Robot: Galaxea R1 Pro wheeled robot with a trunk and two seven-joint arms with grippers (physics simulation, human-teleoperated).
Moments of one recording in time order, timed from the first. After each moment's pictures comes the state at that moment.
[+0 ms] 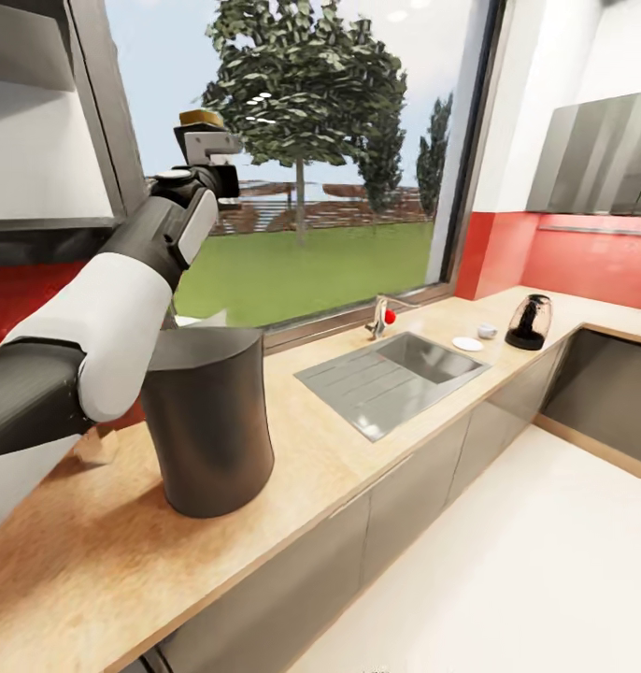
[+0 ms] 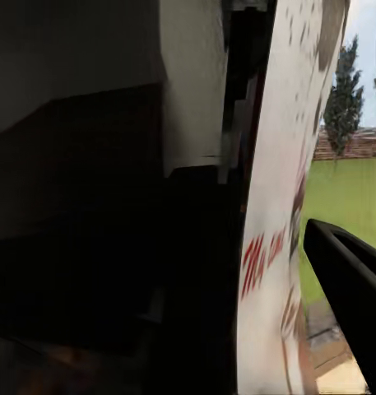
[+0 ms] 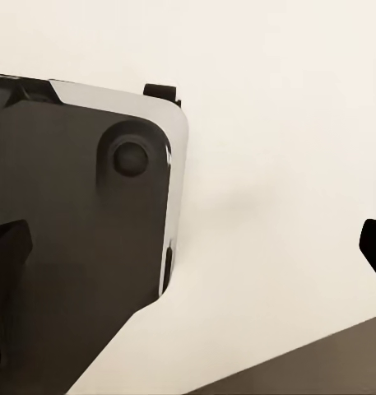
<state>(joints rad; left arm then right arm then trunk) -1.73 -0.10 -0.07 -0.49 0.04 0.31 0.21 -0.22 -0.13 -0.45 -0.02 0.57 0.08 0.16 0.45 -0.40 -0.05</state>
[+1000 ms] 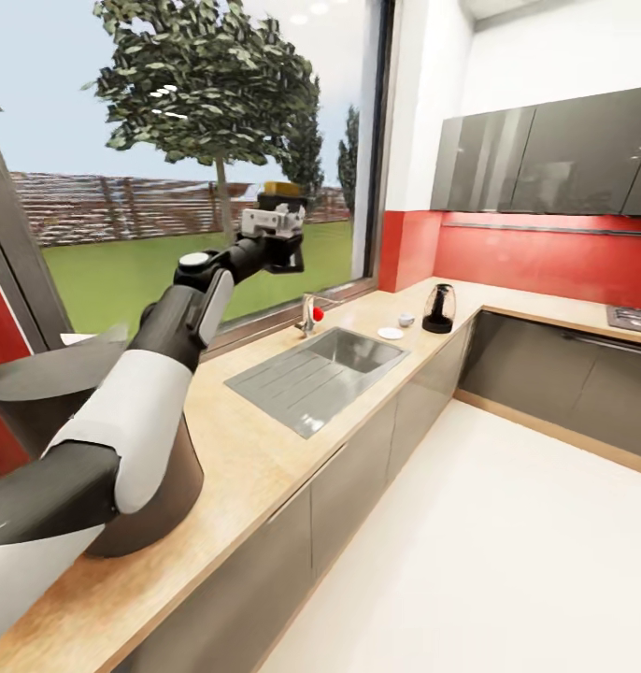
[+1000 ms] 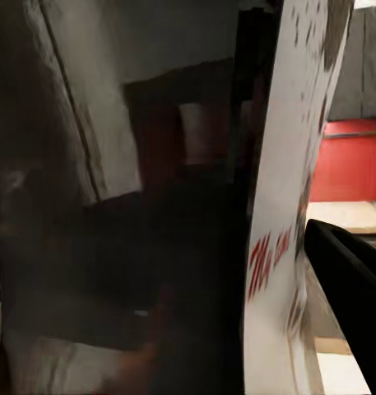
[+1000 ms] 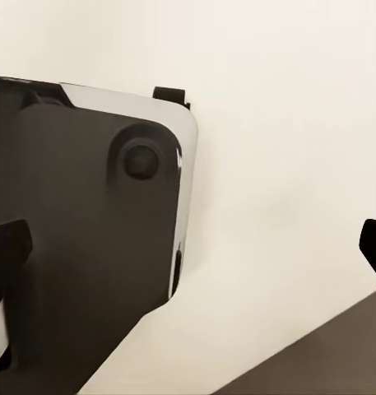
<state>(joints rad) -1.40 -0.12 -0.08 -0.80 0.04 0.30 -0.33 -0.22 -0.12 -0.45 -0.02 0.57 0.08 0.16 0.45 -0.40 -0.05</state>
